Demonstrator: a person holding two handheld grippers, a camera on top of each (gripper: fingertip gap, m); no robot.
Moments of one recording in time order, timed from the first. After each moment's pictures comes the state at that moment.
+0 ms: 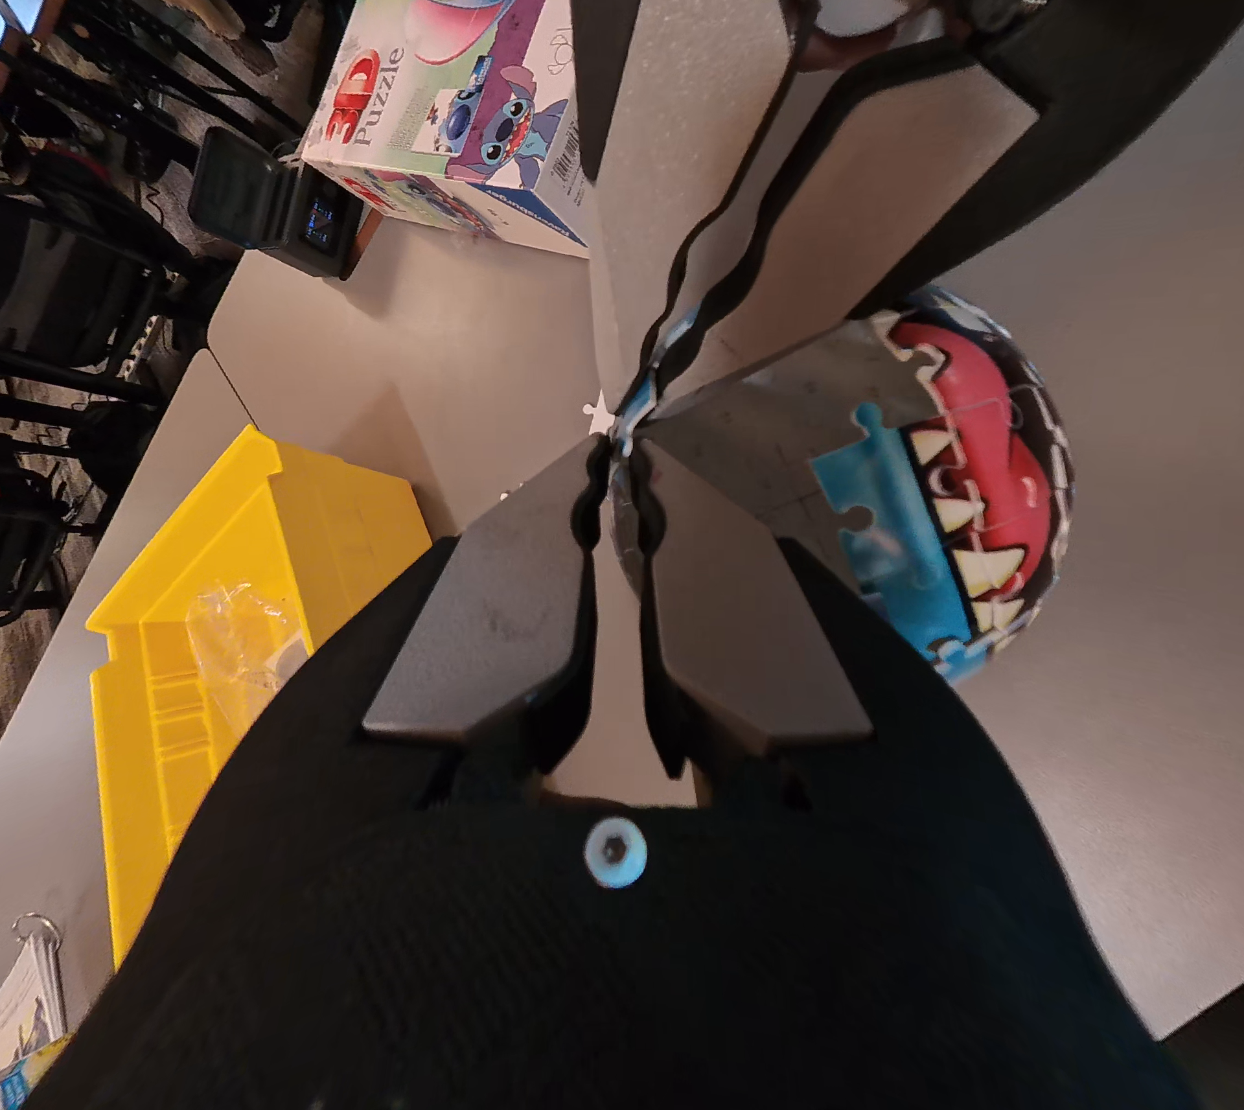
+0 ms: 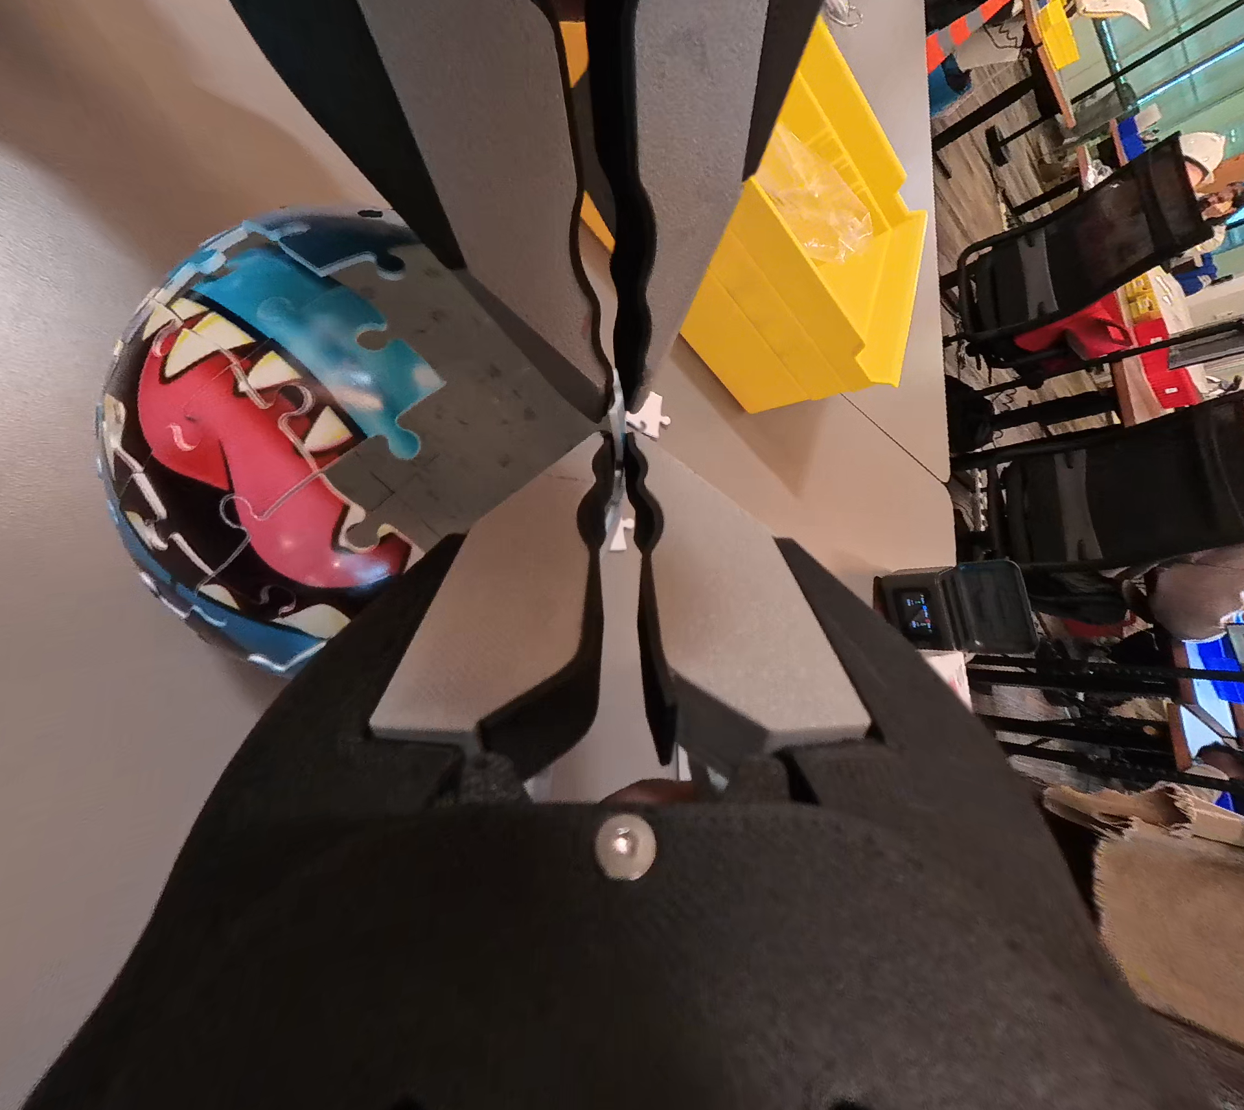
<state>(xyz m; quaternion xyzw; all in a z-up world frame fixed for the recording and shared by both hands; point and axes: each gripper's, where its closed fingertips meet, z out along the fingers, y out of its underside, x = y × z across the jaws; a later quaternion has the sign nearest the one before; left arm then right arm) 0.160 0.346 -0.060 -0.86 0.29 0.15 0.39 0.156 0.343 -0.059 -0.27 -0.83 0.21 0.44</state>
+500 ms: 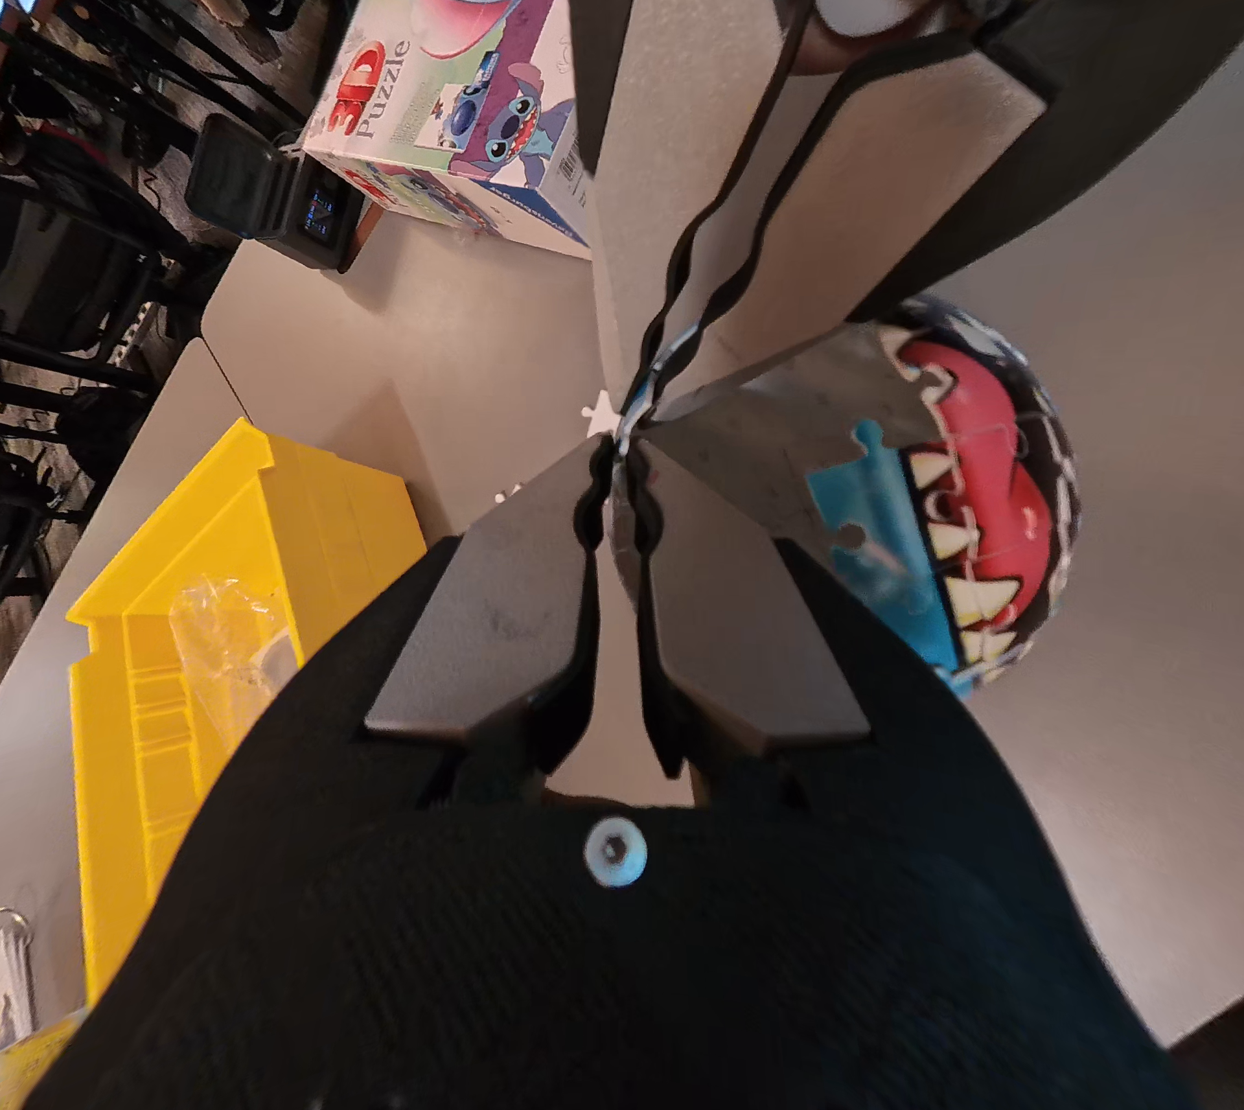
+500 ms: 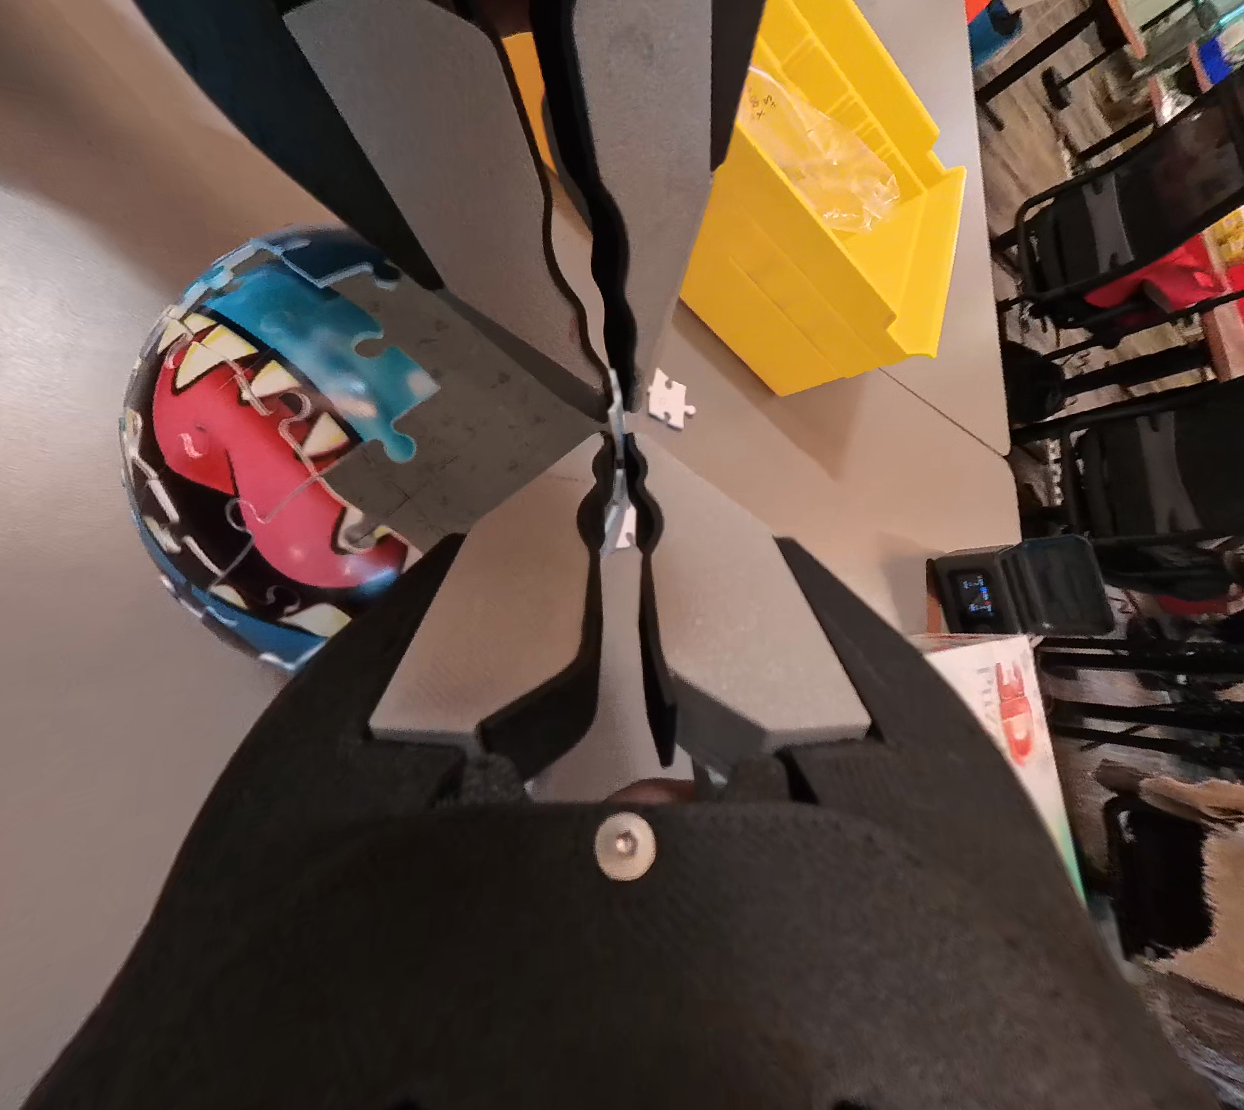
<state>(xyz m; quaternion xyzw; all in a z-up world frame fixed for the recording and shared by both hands) 0.160 0.348 -0.062 -0.87 0.27 0.14 0.39 0.158 0.344 -0.061 -0.31 -0.83 0.23 0.41</state>
